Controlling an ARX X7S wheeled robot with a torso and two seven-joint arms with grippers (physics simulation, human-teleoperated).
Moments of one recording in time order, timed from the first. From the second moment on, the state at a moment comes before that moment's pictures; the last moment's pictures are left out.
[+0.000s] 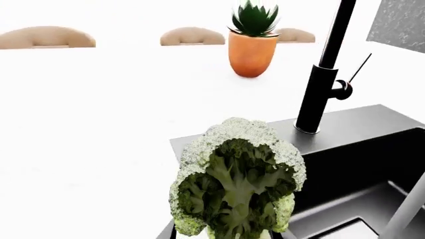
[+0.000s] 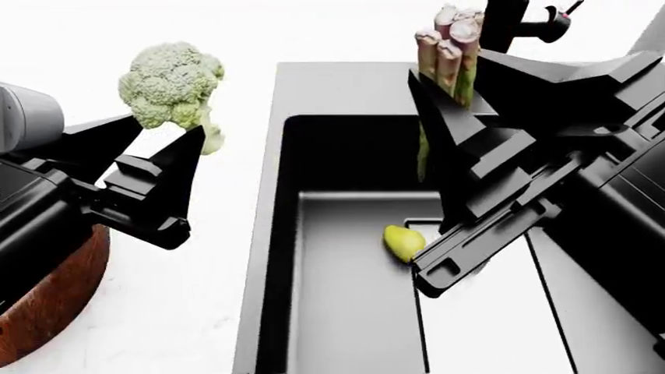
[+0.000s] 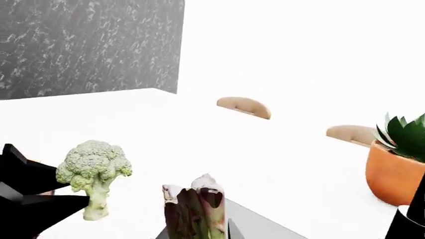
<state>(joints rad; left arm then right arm) -0.92 -0.97 0.06 0.74 -1.94 -0.91 -0.83 1.37 0.96 -0.42 -0.89 1.89 0.74 0.84</state>
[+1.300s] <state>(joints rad) -1.02 -1.01 0.08 0.75 -2.00 -0.91 -0.86 1.41 0.94 -0.45 -0.89 1.93 0.76 0.88</state>
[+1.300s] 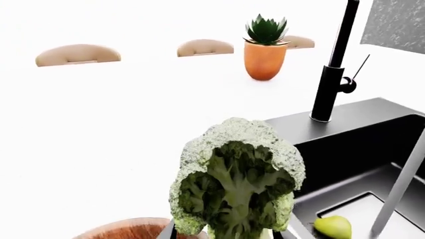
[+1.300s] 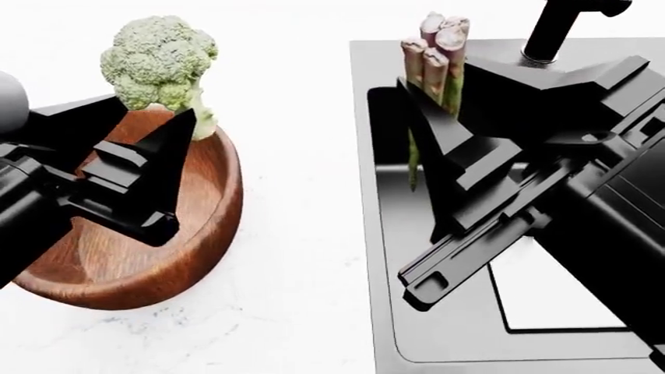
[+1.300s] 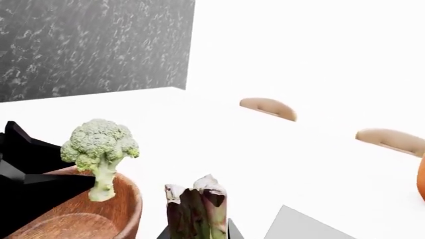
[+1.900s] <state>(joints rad) -1.06 -0.98 0.15 0.70 -1.98 -0.95 -0.84 1.37 0.94 -0.43 -0.90 1.92 0.74 0.86</state>
